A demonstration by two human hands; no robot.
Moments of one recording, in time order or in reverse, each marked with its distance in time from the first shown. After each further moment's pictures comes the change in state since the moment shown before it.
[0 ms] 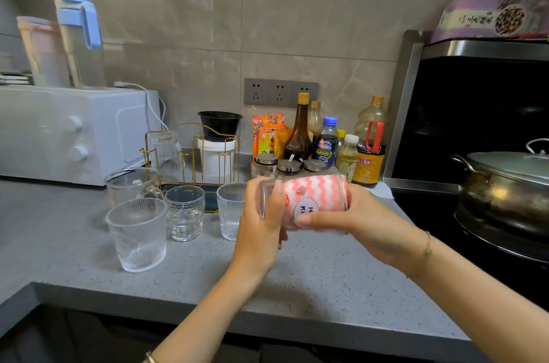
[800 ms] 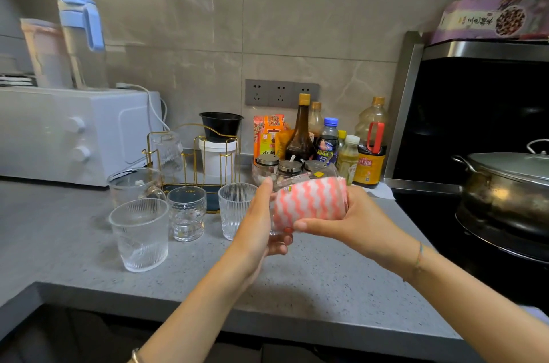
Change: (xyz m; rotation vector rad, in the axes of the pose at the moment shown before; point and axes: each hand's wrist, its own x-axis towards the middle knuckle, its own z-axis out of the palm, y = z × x) left_hand 0.001 0.015 -0.006 -0.195 -0.157 -0.426; right_hand -0.005 0.003 0.006 -0.144 0.060 -0.112
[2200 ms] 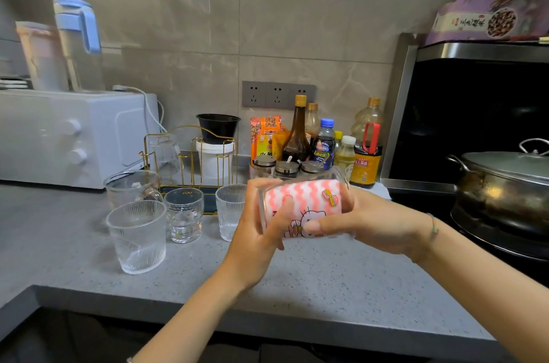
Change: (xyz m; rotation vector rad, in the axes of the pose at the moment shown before) left_hand -0.011 -0.011 -0.008 0.198 -0.078 0.532; right_hand 0.008 -0.005 -0.025 0.159 -0.355 0.196
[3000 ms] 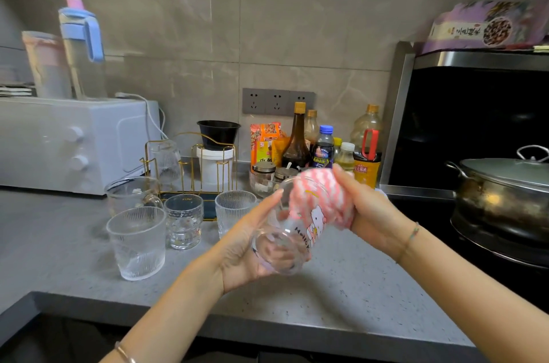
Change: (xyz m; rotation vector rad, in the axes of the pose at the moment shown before) left_hand 0.015 0.018 -0.015 -0.537 -0.186 -0.807; right_hand 0.020 0.017 -0.012 0.346 0.512 -0.039
